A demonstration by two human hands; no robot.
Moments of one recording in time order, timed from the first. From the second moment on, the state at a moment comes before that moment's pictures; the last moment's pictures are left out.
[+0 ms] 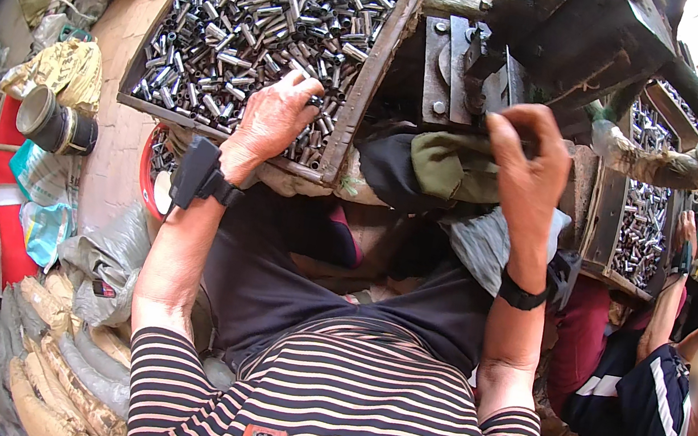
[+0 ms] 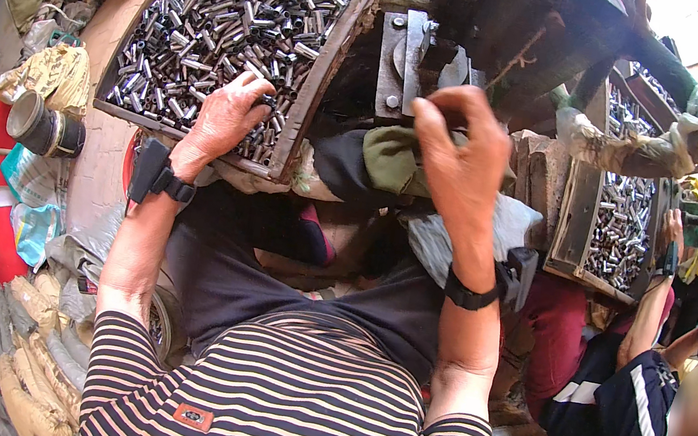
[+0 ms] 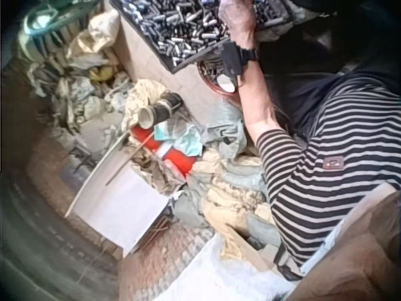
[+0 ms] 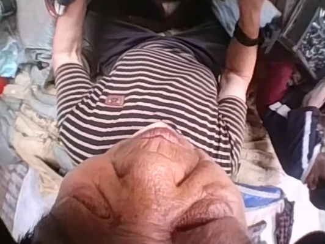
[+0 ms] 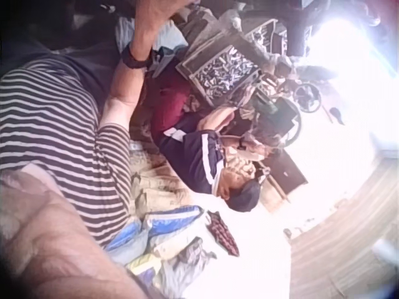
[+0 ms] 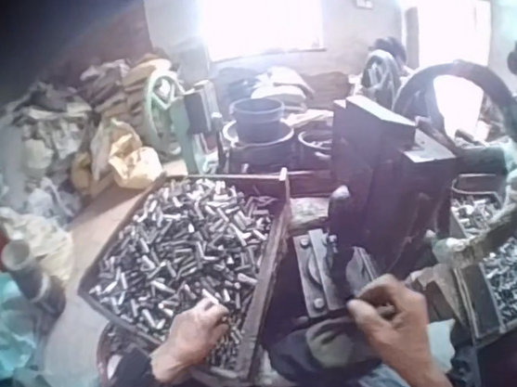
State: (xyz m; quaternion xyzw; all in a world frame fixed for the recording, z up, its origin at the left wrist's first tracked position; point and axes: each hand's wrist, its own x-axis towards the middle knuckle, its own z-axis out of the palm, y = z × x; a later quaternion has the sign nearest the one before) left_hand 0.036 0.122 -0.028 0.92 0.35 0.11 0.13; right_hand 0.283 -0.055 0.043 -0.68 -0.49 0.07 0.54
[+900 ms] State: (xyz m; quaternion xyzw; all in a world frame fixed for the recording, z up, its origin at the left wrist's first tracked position) left_hand -0.012 0.150 -0.035 0.88 0.45 0.11 0.08; right_hand 0.167 0.080 -0.049 -0.64 -0.72 -0.06 0.25
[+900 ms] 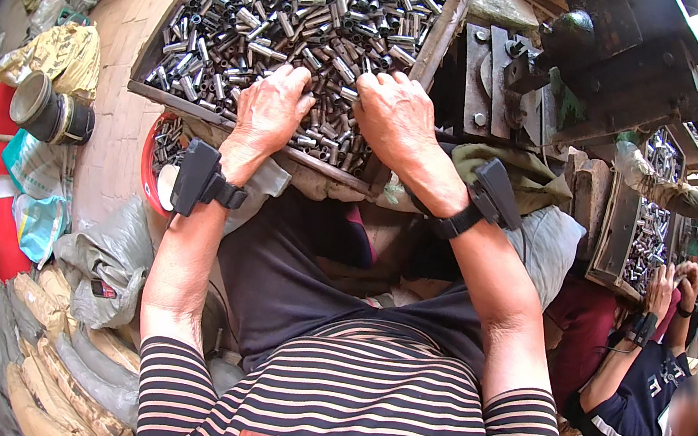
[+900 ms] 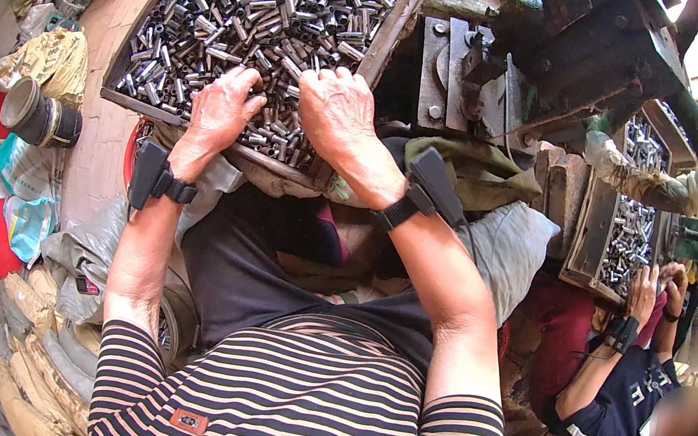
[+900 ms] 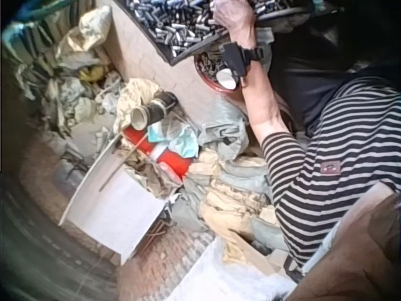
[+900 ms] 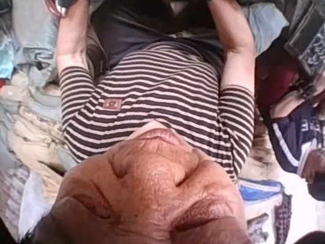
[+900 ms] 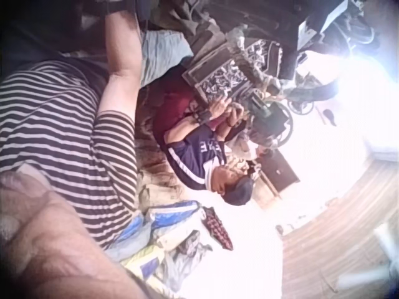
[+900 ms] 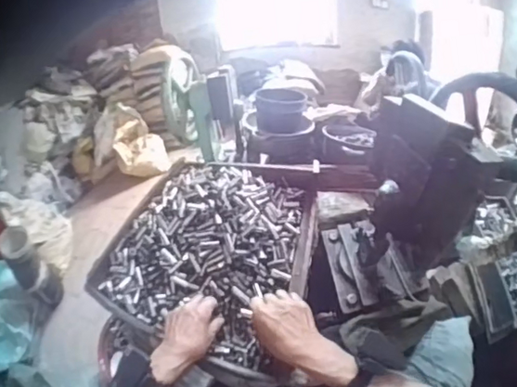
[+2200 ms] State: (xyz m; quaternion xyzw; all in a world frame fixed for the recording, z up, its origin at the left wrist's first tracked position) left_hand 0.003 0.072 -0.021 0.66 0.40 0.30 0.55; right_hand 0.180 0.000 -0.018 -0.58 -0.53 0.37 0.50
